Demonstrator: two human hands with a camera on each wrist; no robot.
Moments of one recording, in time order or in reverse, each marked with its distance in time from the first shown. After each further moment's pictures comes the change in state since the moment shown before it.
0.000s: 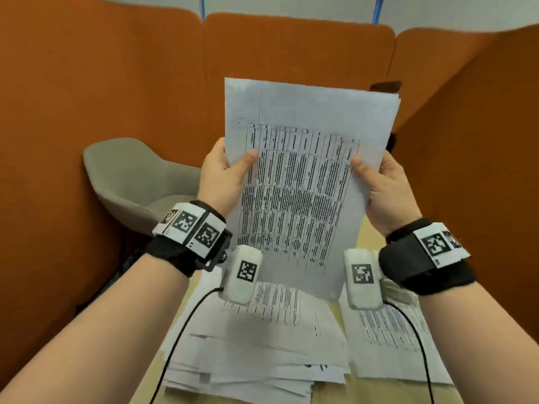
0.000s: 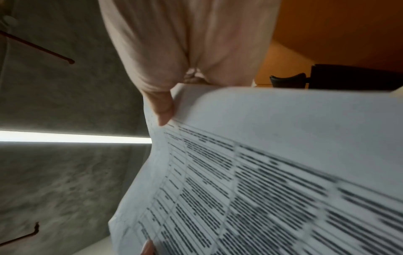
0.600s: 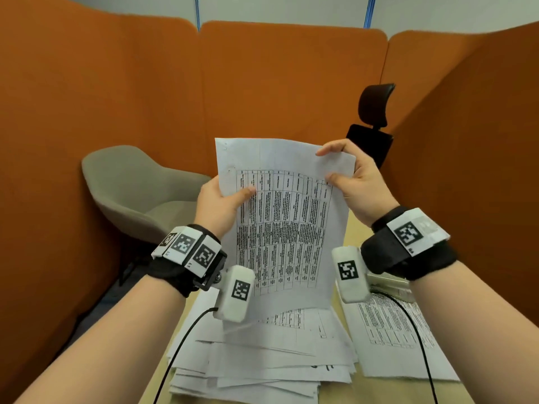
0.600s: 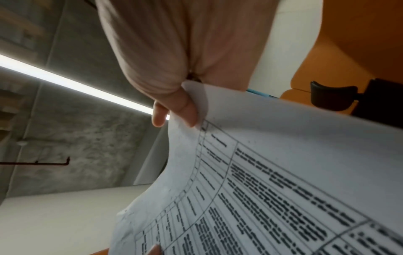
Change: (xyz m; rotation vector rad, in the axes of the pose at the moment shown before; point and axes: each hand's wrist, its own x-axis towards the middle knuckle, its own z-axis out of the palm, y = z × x) left_hand -0.015 -0.020 -0.015 0.129 -0.010 -0.124; right_hand 0.007 -0.004 0.022 -0.382 -0.154 -0.070
